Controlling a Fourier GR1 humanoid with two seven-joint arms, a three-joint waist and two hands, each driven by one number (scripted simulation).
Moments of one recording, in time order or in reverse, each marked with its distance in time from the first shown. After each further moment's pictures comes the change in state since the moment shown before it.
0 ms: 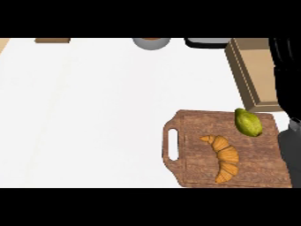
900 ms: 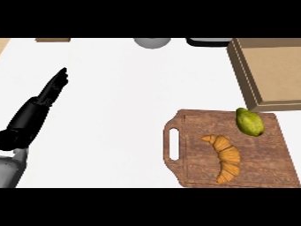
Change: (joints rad) left arm -0.075 -0.132 -0.216 -0.060 0.001 -0.211 -0.097; right arm 0.376 -0.485 -0.162 -0.053 0.364 0.303 -0.198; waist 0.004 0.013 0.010
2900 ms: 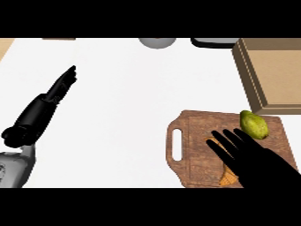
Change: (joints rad) left arm -0.019 -0.124 0.085 -0.028 -0.115 -0.127 0.056; right arm -0.021 0.180 0.661 -0.452 0.871 0.376 0.810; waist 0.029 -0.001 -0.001
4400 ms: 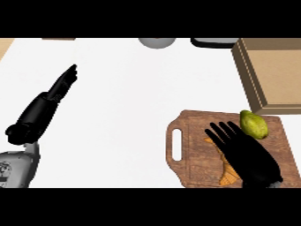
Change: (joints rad) left arm -0.009 -0.112 0.106 0.000 -0.113 -0.094 0.011; right arm 0.037 0.156 -0.046 0.380 0.368 -0.168 -0.280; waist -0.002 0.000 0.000
